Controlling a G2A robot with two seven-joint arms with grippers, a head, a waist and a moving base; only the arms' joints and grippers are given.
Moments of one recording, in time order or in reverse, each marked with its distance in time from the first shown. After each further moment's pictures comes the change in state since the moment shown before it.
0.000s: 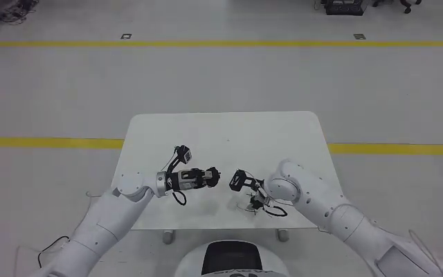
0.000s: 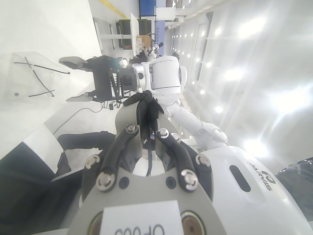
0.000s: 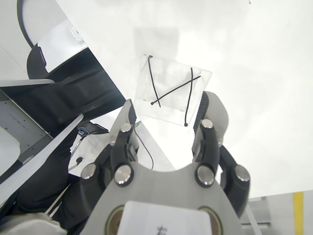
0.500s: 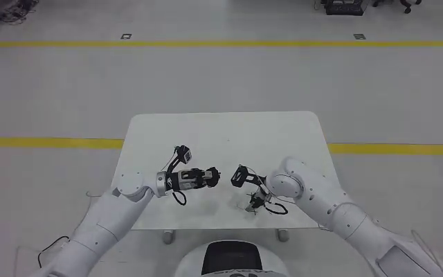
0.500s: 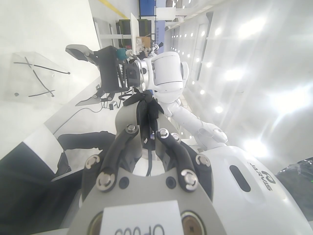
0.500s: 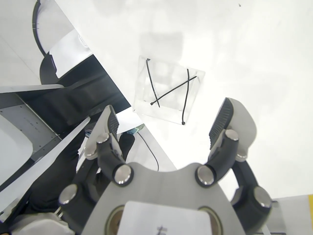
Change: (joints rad) left arm 0.000 0.000 0.000 0.000 0.000 0.000 0.000; right arm -0.007 0.004 0.033 -0.011 0.010 0.006 0.002
